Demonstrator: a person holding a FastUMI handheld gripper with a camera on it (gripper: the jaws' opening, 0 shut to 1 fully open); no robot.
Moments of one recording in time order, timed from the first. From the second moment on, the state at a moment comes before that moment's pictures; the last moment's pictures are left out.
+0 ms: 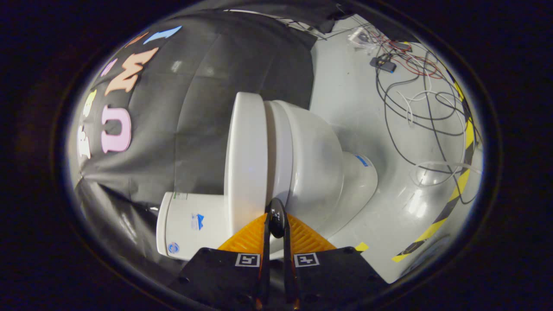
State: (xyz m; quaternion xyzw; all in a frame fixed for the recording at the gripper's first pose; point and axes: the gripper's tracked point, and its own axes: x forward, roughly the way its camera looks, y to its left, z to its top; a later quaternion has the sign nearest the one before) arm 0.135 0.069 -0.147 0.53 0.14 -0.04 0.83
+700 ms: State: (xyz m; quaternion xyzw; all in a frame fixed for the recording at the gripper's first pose) arm 0.131 0.075 -0.124 0.51 0.16 -0.09 0.84
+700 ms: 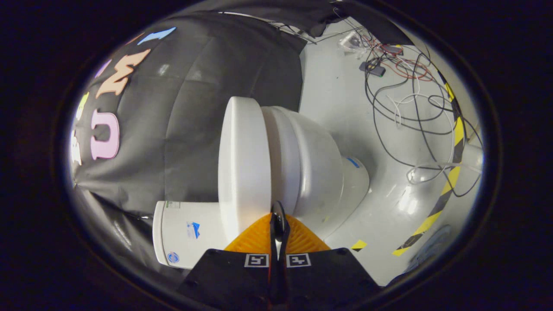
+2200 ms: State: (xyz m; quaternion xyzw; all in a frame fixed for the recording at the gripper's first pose) arm 0.110 0.154 0.001 0.29 0.12 -0.11 0.94
